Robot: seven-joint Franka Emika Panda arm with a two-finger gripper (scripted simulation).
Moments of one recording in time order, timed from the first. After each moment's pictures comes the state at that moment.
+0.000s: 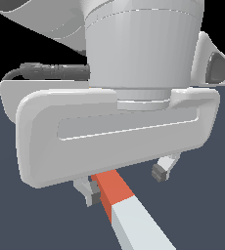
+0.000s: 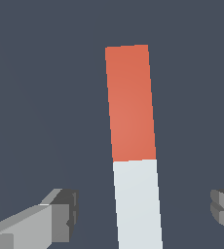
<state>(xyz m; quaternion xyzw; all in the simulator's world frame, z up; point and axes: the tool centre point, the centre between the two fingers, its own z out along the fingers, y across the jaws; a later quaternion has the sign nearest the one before) 0.021 -0.176 0.084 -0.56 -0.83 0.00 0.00</state>
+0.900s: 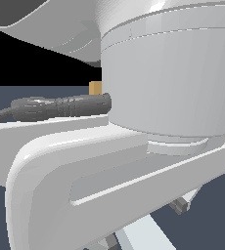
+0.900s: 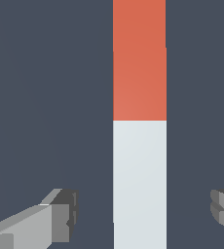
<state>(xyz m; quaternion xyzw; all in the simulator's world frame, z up) 0.037 -0.207 0.065 -0.54 -0.84 0.00 0.00</state>
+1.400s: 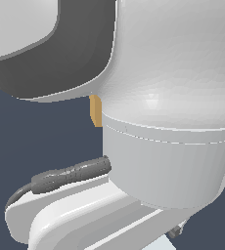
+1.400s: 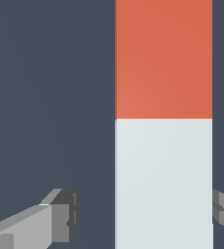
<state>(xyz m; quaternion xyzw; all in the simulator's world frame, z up) 0.036 -0.207 0.023 -0.53 -0.85 0.00 0.00</state>
